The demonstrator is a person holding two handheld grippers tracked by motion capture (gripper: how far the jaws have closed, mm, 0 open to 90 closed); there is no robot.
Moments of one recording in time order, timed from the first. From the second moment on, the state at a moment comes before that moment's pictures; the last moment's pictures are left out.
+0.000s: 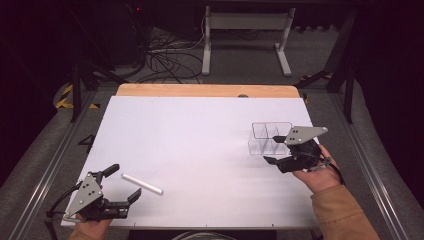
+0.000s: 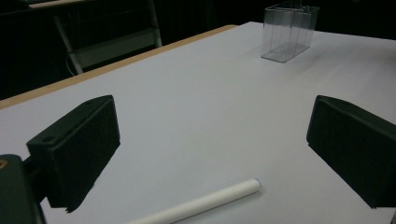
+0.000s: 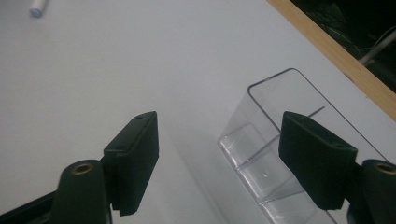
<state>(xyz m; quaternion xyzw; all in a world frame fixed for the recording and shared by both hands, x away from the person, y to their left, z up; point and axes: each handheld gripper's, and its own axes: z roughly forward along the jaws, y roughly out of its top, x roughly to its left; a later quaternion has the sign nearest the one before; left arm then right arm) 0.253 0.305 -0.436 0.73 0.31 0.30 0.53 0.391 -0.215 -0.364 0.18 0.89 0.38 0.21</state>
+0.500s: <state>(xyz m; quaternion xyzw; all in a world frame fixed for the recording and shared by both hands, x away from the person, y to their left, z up) 0.253 0.305 -0.436 0.73 0.30 0.30 0.54 0.415 -0.219 -0.372 0.19 0.89 0.34 0.21</state>
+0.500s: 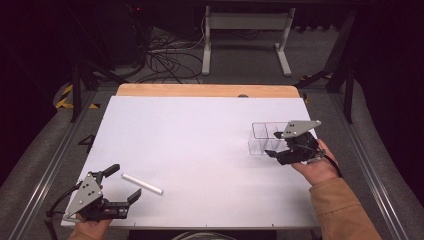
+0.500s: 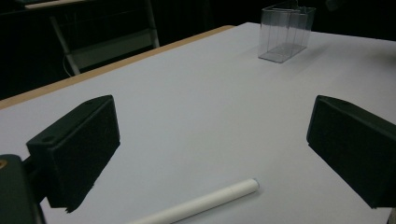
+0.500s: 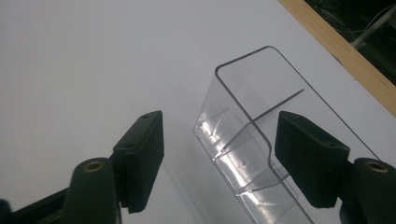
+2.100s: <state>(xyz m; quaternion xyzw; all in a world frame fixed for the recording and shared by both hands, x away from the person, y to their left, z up) 0.255 0.306 -0.437 0.73 0.30 0.30 0.53 0.461 -0.197 -0.408 0.17 0.94 0.20 0.20</state>
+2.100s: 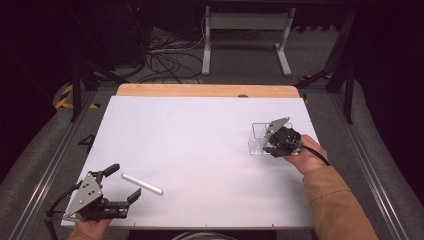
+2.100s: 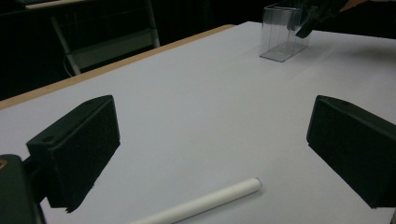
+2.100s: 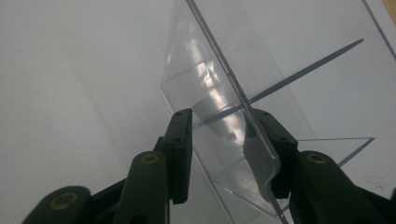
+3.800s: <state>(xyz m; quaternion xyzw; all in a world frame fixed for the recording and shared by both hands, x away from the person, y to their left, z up) 0.250 0.314 -0.438 0.72 0.31 0.30 0.54 0.439 -0.026 -0.396 -0.02 0.97 0.23 0.09</state>
